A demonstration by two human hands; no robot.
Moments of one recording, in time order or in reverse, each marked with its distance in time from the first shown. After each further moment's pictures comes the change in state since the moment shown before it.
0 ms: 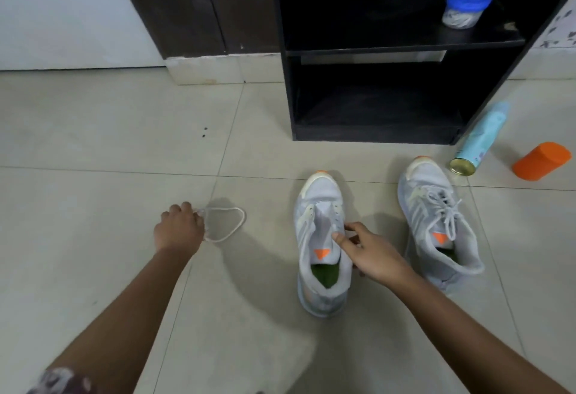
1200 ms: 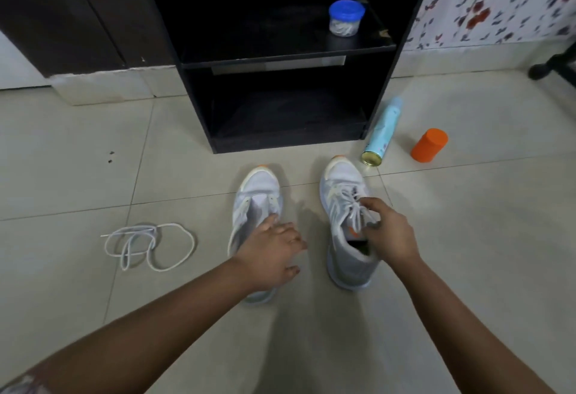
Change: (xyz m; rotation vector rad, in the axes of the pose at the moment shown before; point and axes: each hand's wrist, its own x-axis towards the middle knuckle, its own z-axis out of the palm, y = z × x) left_hand -0.089 0.228 -0.022 0.129 -0.127 1.293; right_hand -0.029 0.080 -0.095 0.039 0.537 0.160
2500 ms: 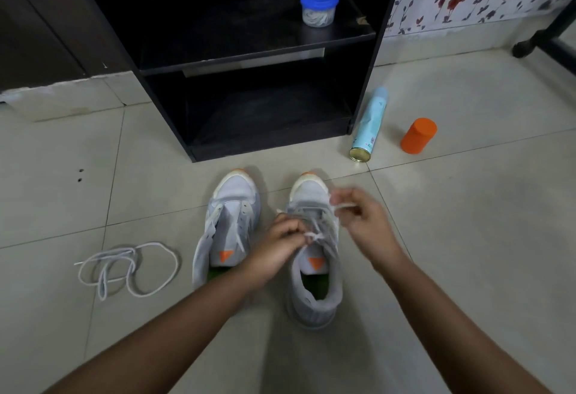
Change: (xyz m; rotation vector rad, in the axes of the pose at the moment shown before) left_hand 0.041 0.010 -0.019 -1.344 0.192 -0.347; right_hand 0.003 -0.032 0.003 0.609 -0.047 -0.117
